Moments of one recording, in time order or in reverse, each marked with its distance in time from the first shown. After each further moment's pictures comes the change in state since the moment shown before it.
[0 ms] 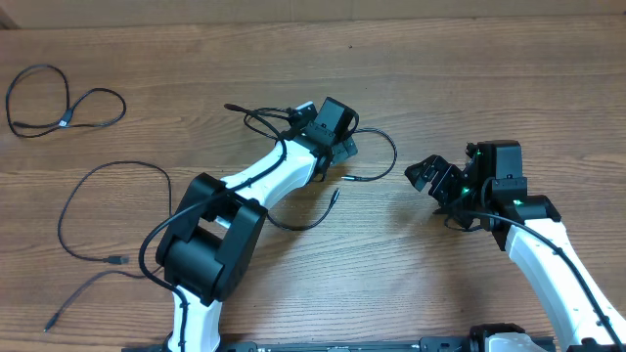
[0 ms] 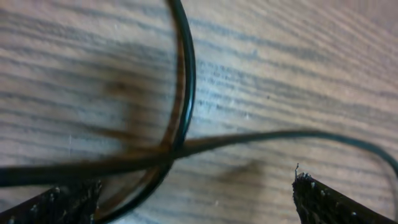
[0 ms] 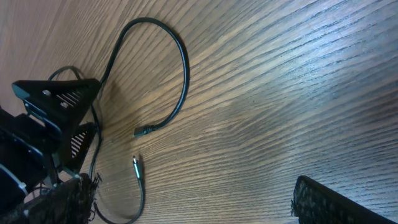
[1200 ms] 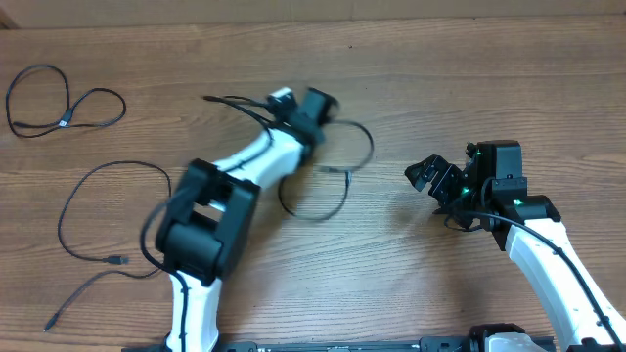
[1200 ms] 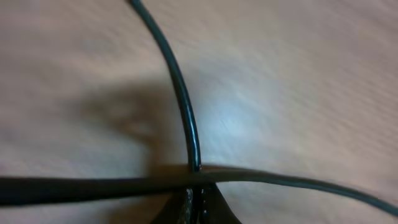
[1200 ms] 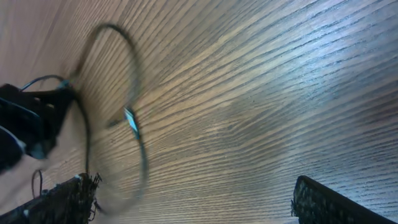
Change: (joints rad) left arm 0.138 0.082 0.051 0.069 -0.150 0.105; right arm 0.000 0.000 0.000 0.000 0.000 -0.001
